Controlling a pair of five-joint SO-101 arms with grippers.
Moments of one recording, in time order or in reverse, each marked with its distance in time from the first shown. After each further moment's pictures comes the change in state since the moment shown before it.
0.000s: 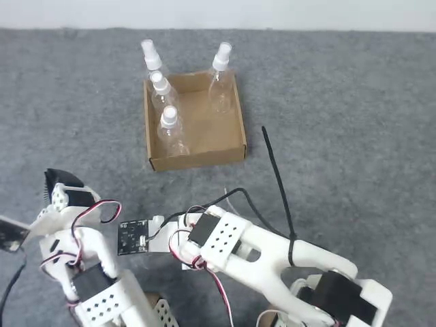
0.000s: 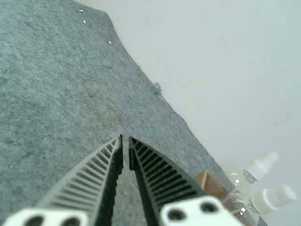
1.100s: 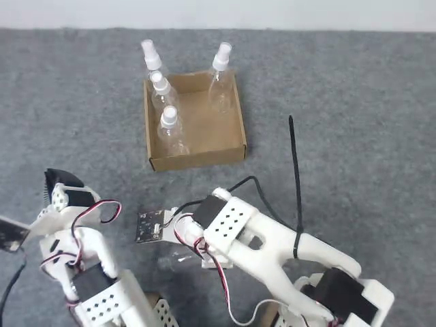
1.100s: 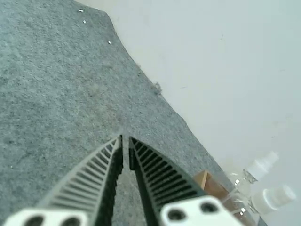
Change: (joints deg) left arm 0.0 0.0 0.0 0.0 0.0; right arm 5.4 -0.1 -6.2 22.9 0.0
